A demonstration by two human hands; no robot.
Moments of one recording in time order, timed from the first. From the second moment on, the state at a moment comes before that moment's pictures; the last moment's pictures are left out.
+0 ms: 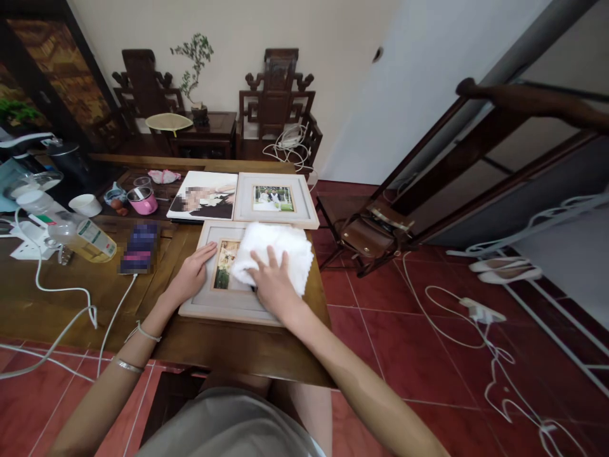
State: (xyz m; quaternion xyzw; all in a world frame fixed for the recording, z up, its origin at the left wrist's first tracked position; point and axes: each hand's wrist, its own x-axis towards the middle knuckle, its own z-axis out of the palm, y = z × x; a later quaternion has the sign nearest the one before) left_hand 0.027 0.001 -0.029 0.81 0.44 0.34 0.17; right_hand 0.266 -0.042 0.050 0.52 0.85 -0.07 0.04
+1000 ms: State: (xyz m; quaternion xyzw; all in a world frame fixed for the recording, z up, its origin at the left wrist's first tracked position) left_hand 0.034 -0.006 -0.015 0.79 0.46 0.35 0.20; right_hand 0.319 -0.076 0.072 0.52 0.84 -0.16 -0.04
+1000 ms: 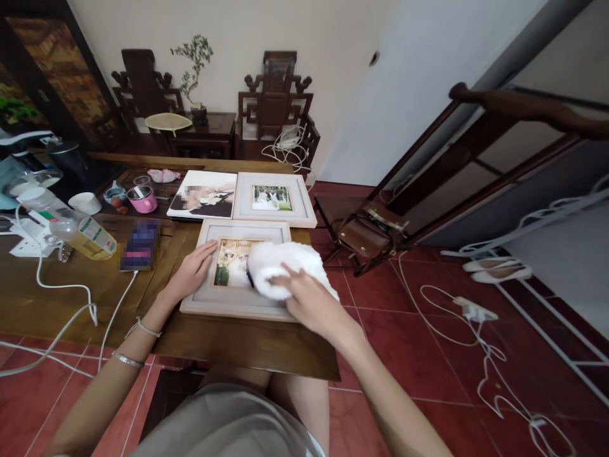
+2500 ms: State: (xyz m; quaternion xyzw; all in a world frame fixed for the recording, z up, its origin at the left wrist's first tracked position) left_hand 0.031 -0.004 -0.011 0.82 0.40 0.36 0.20; right_hand 0.221 0.030 0.049 0.42 0.91 -0.03 -0.03
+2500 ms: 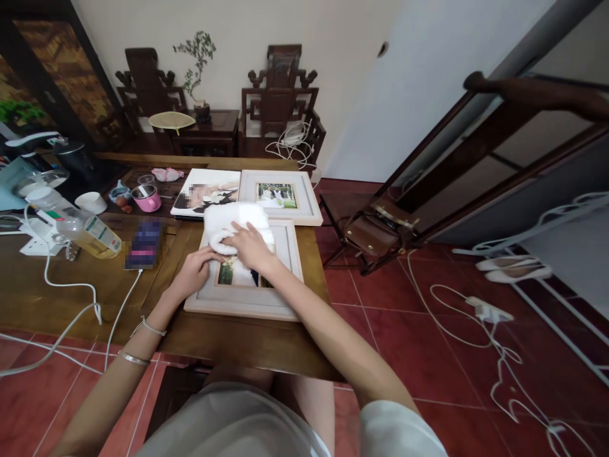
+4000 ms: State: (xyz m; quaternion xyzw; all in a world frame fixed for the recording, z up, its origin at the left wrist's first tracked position) left_hand 0.030 -0.004 -0.021 0.81 0.45 0.34 0.14; right_hand 0.312 -0.143 0.072 0.44 0.89 -0.15 0.01
